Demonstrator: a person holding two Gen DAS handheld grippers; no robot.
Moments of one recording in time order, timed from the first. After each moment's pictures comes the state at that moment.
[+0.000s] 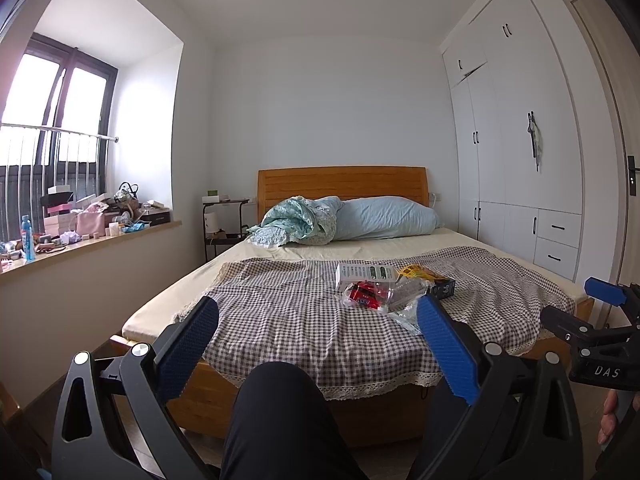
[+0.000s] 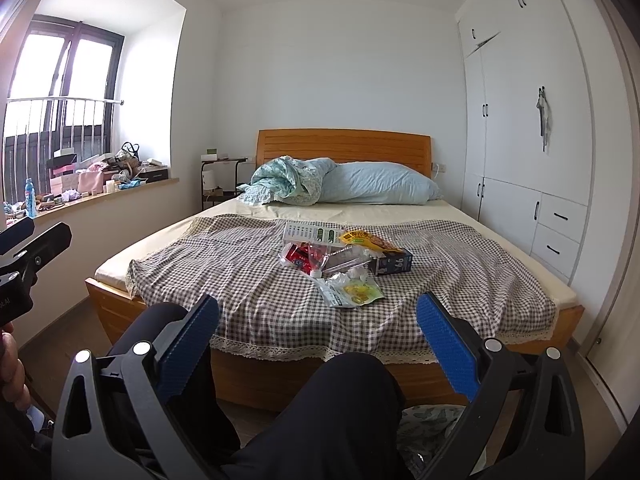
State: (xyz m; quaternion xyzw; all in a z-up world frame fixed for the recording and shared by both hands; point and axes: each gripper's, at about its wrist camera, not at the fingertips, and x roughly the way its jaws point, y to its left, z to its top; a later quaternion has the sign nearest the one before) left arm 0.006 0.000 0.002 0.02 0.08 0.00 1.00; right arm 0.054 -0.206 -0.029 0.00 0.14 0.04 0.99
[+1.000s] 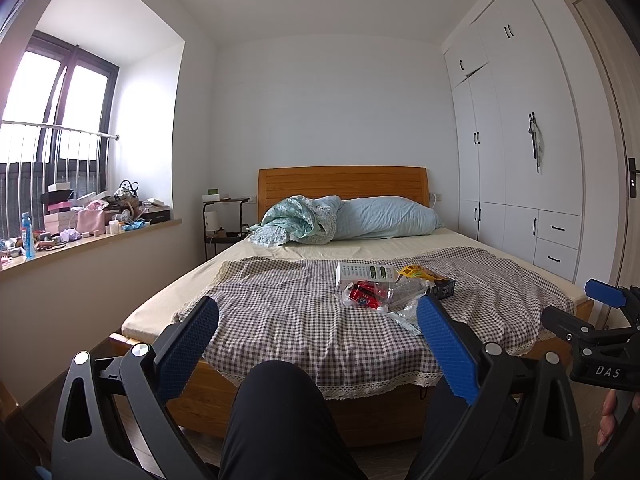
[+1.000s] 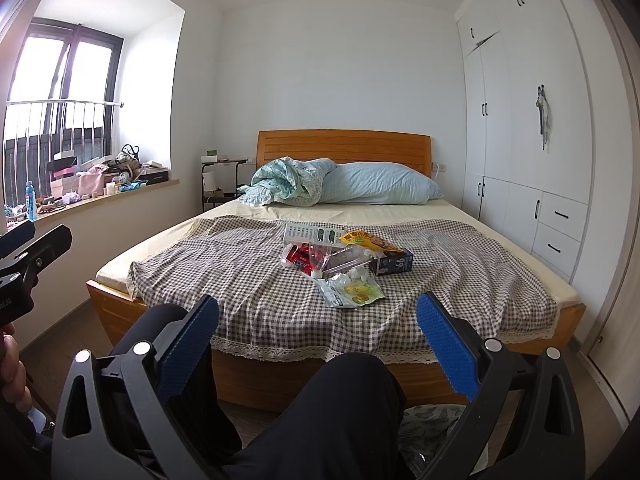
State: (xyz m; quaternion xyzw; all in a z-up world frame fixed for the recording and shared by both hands) left arm 0.006 0.002 0.000 0.02 0.07 0.00 1.00; right arm 0.054 -0.205 -0.030 0.00 0.14 0.04 0.99
